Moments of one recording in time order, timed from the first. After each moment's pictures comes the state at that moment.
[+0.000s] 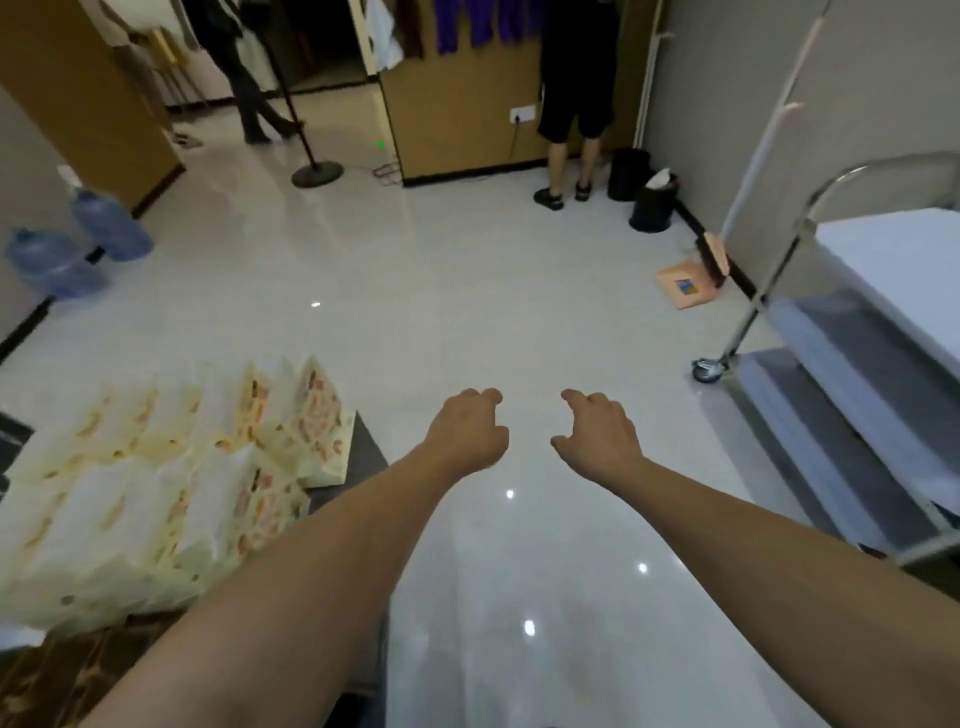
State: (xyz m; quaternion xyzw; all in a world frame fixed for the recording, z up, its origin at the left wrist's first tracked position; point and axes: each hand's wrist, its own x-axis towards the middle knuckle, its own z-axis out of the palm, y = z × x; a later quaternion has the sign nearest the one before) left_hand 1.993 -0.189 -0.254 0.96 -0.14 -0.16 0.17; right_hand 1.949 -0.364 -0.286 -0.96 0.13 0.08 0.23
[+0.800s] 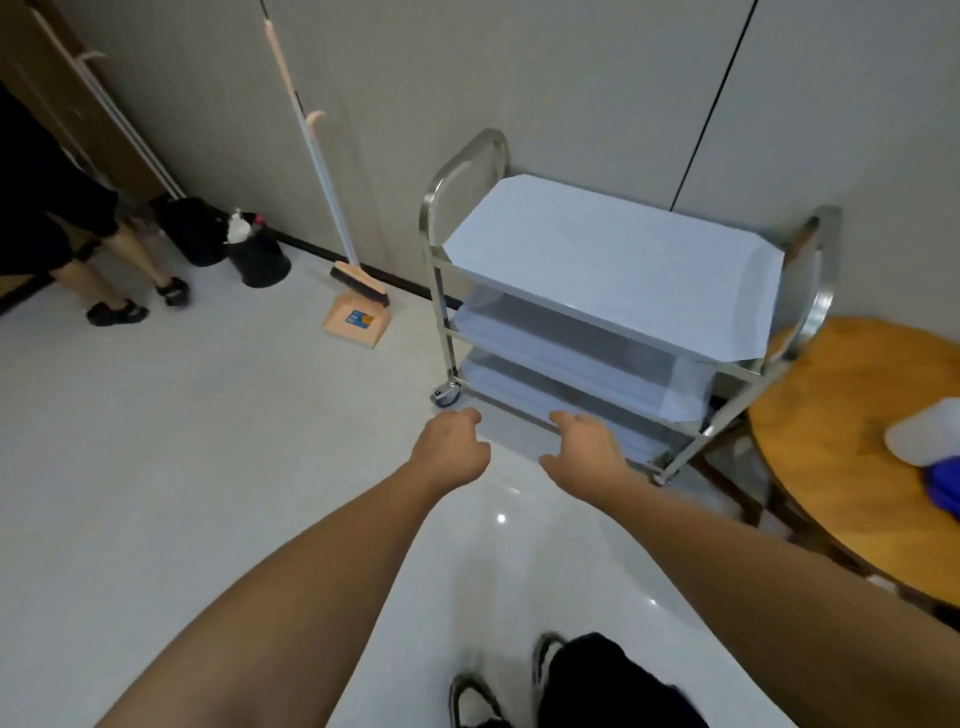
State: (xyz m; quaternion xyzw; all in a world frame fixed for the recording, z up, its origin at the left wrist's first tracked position) left_hand 2.284 -0.678 -0.328 0.80 -0.52 -0.30 0.07; right_hand 2.101 -0.731 -0.333 -0.77 0.57 0.05 0.28
